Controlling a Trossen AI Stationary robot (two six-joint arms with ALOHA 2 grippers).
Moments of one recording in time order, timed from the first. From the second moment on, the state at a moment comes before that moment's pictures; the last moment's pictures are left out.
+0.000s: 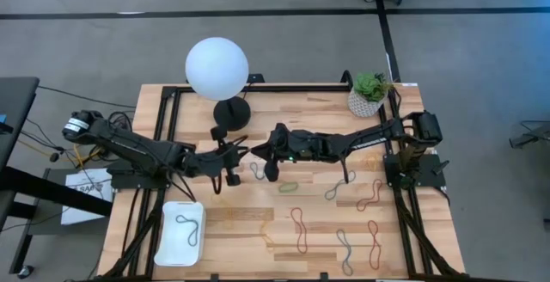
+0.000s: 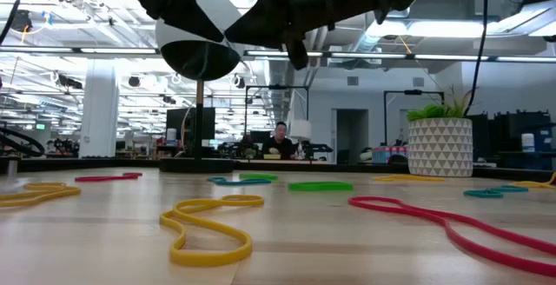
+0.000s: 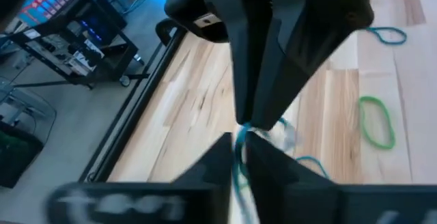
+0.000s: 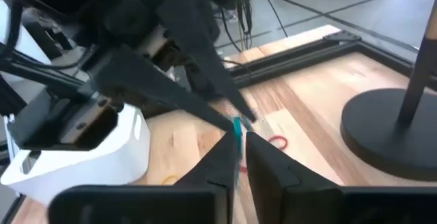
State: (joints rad) left arm -0.26 1.21 0.80 -0.19 -0.70 0.02; right arm 0.05 1.79 1.11 0.41 0.13 0.25
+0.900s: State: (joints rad) left arm -0.63 1.01 1.03 -1.11 -0.01 -0.54; right arm 0.23 1.79 1.11 -0.14 0.13 0.39
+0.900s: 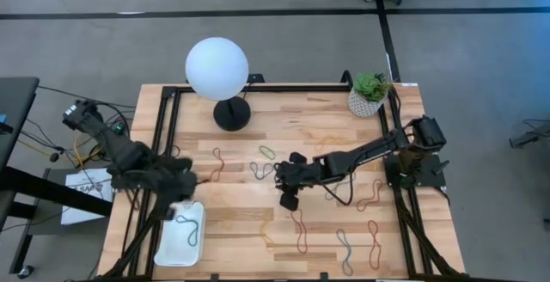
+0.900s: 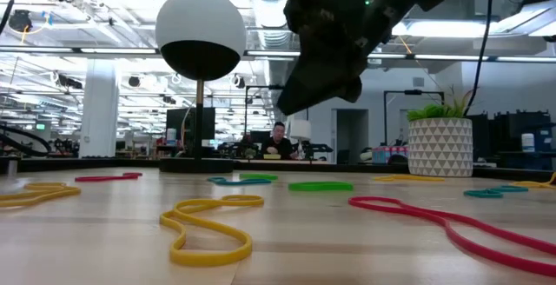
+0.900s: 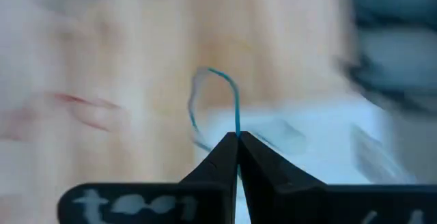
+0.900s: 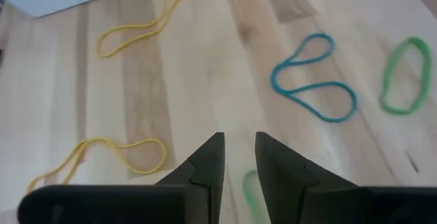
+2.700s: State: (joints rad) left arm -0.82 0.96 1.07 -1.50 -0.88 -0.87; right arm 0.14 1.79 1.11 -0.10 0.13 0.26
